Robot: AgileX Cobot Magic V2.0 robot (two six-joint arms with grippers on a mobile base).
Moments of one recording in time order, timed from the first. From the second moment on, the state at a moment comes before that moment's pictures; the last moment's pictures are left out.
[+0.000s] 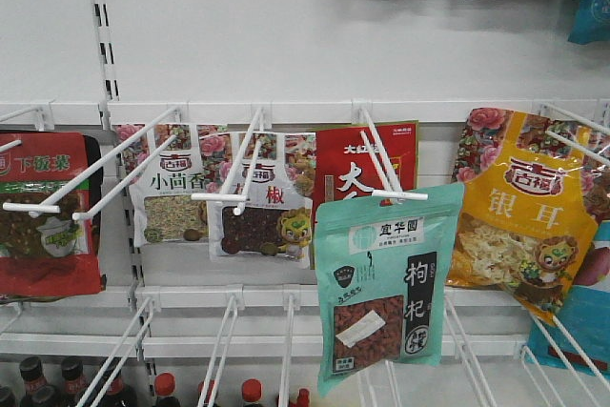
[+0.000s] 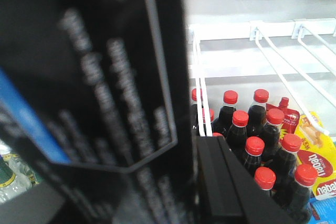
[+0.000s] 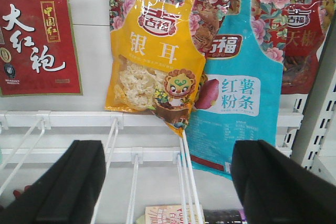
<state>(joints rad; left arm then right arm) -0.11 0.29 -0.36 0.23 0.48 -0.26 -0.07 0.52 -0.53 -0.08 0.23 0.05</state>
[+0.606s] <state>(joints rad) -0.11 0.29 -0.36 0.23 0.49 -0.26 0.17 0.94 -0.53 0.00 -0.06 0.05</state>
